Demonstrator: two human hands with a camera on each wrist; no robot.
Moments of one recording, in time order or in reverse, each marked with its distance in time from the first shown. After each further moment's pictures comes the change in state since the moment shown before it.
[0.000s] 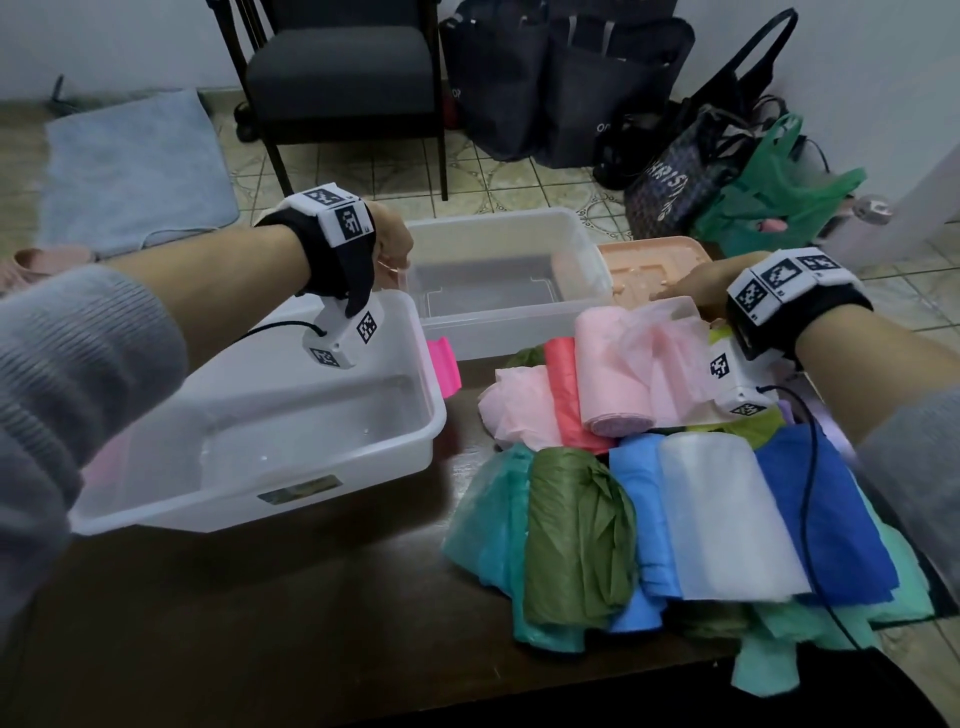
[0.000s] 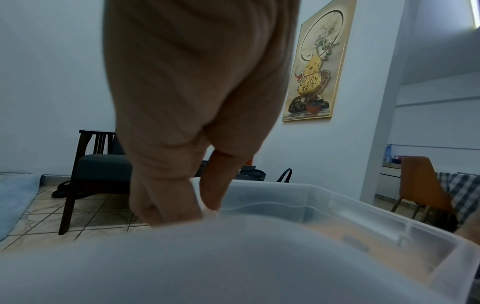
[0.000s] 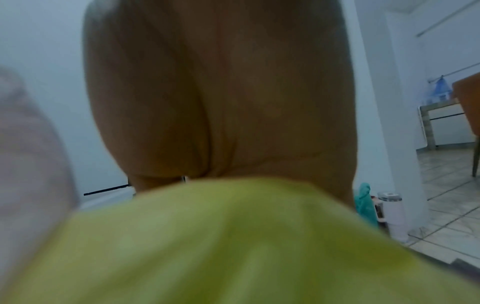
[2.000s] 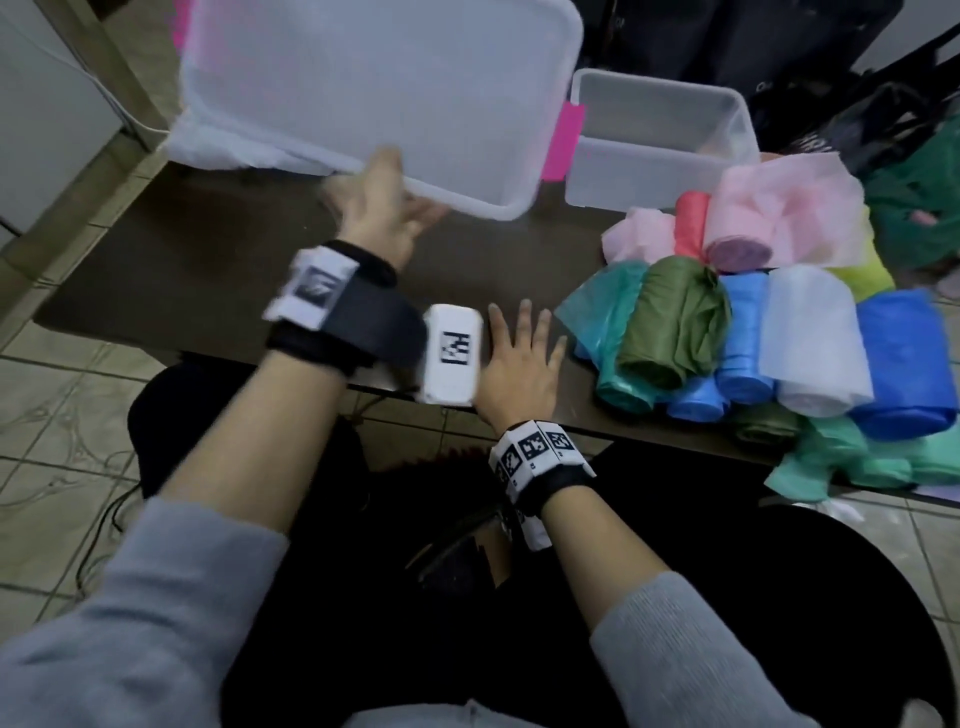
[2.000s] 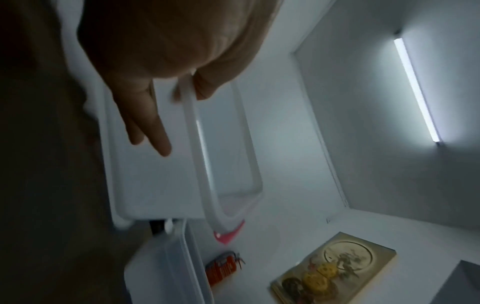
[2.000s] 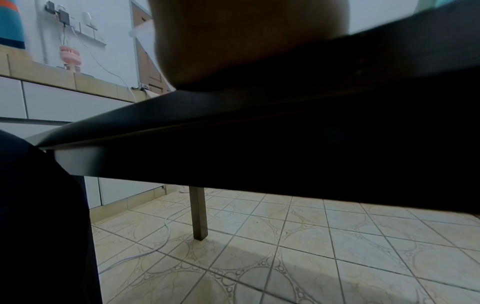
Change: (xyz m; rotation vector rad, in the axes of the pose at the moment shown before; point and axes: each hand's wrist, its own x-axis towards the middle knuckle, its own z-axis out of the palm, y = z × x) left_hand -0.260 -0.203 0.043 -1.204 0.546 0.184; right_hand -0.210 -0.086 0.373 -0.203 0.473 -0.616
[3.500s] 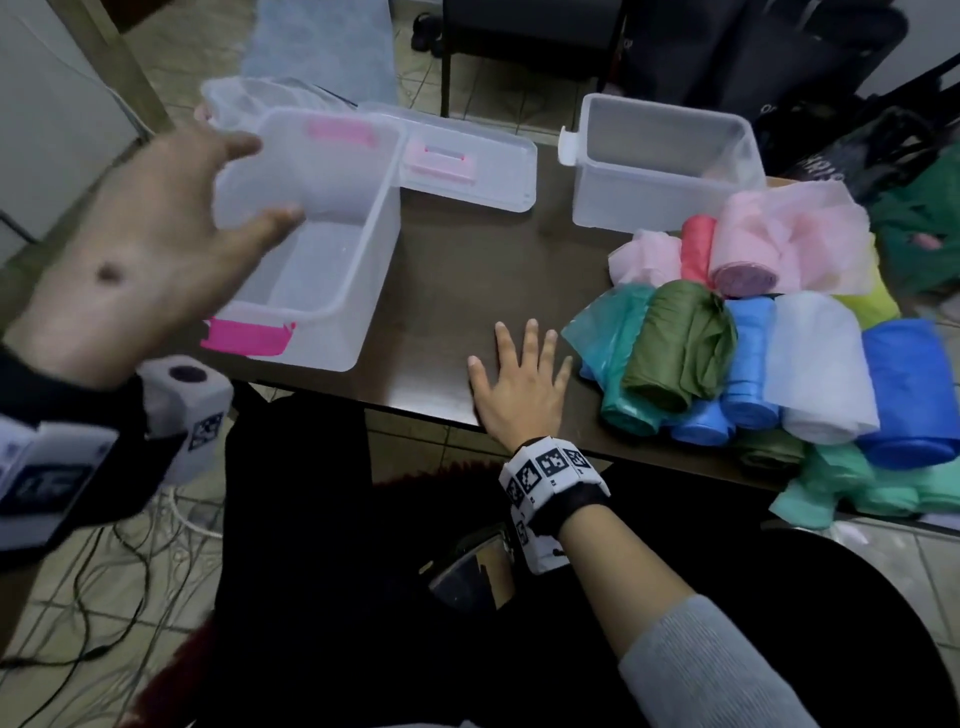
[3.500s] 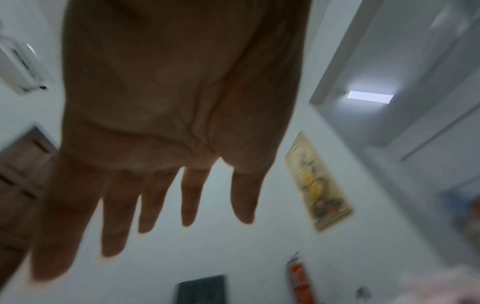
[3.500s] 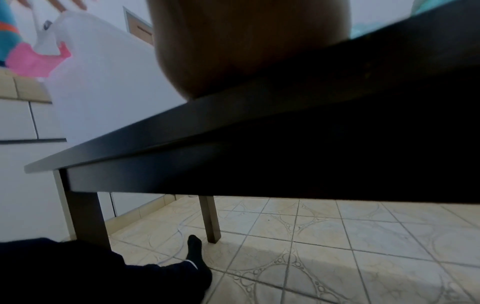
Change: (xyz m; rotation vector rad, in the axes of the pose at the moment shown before) left_hand -0.071 0.078 -0.103 1.347 0.036 0.629; right_hand 0.000 0.001 0.000 0.093 -0.018 -0.004
